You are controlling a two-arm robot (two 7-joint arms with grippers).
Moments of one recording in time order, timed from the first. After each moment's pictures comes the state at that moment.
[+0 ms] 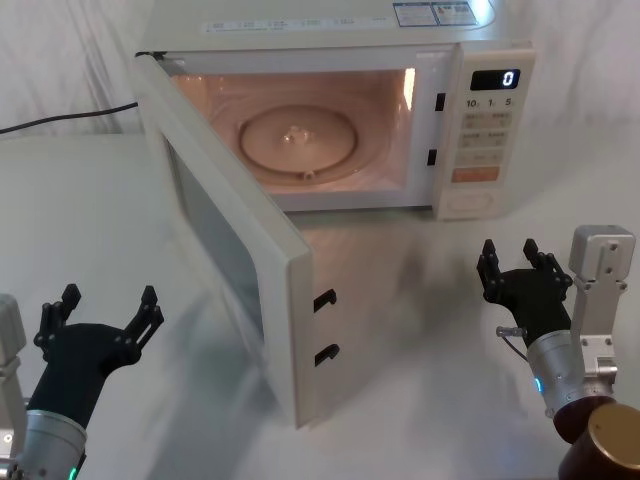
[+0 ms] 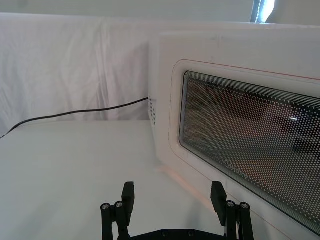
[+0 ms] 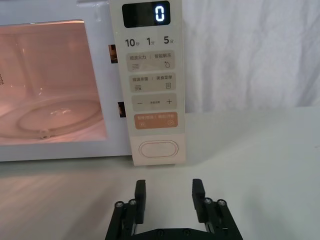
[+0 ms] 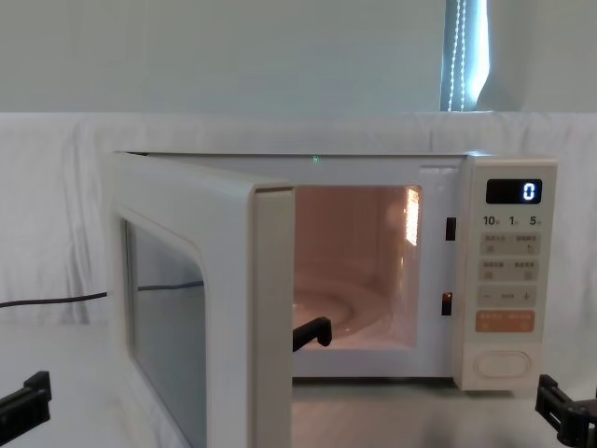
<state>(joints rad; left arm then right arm) 0.27 0.24 0.04 -1.85 -0.25 -0.02 -0.02 0.06 -0.05 -0.07 -1.42 0.04 -0.10 0.01</state>
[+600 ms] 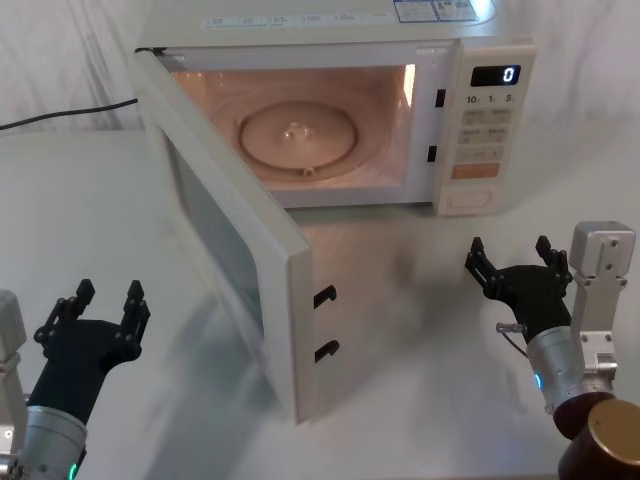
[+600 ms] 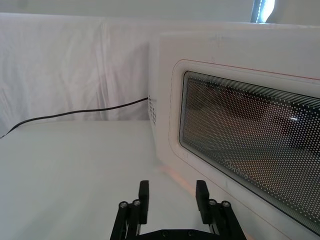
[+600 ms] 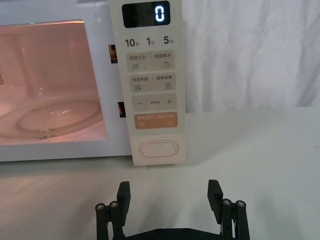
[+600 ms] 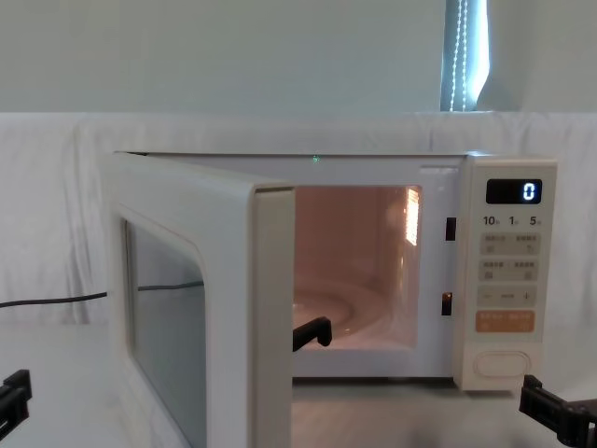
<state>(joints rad) 0.27 0.24 0.04 -1.85 -0.25 -0.02 -0.02 0.06 -0.05 -0.07 -1.42 0.04 -0.10 0.01</state>
